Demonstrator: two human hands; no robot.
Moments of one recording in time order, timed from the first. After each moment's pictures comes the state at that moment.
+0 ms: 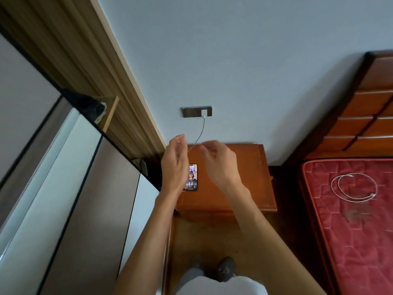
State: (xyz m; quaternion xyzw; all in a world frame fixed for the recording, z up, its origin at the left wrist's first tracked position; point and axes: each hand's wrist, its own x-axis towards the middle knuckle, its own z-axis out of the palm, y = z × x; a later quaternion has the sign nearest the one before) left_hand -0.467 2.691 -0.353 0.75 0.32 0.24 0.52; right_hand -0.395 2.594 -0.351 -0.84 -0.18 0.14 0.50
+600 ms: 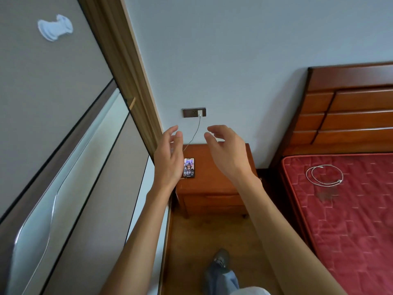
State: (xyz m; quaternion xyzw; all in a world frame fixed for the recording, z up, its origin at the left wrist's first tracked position) left_hand -0.668 2.570 -0.276 0.78 0.27 0.30 0.48; right_hand -0.582 2.452 -0.264 -0.81 -0.24 0.02 0.54
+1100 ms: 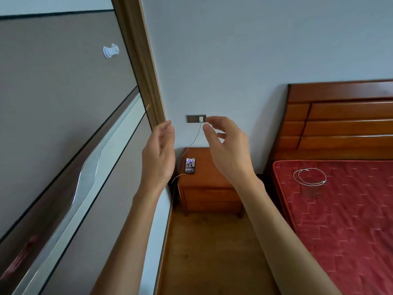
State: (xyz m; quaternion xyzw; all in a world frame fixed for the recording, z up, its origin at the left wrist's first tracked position) left_hand -0.835 2.456 -0.194 0.77 0.23 0.36 0.46; right_hand -0.745 2.330 -0.177 -0.74 -0.29 -0.05 0.61
